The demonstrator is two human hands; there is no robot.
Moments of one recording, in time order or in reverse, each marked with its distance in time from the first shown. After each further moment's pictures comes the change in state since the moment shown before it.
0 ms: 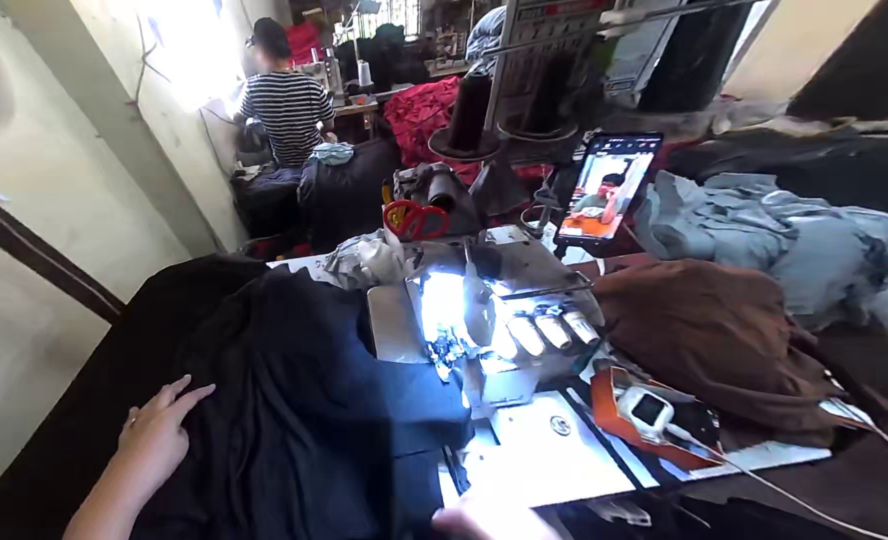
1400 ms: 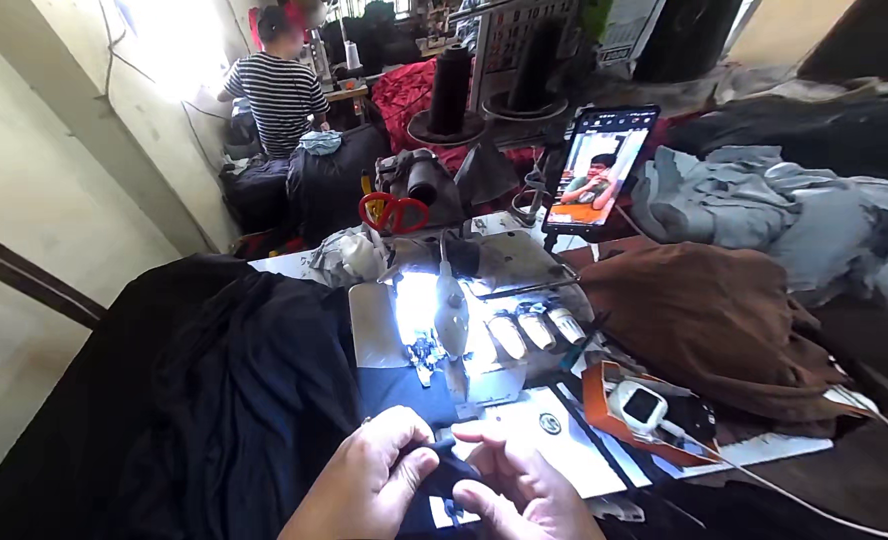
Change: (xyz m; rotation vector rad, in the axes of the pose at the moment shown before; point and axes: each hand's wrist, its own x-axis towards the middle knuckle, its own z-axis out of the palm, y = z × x) left_hand -0.052 0.241 0.021 -0.820 -0.278 0.780; right_hand 0.020 0.014 -0.037 0.645 0.366 0.105
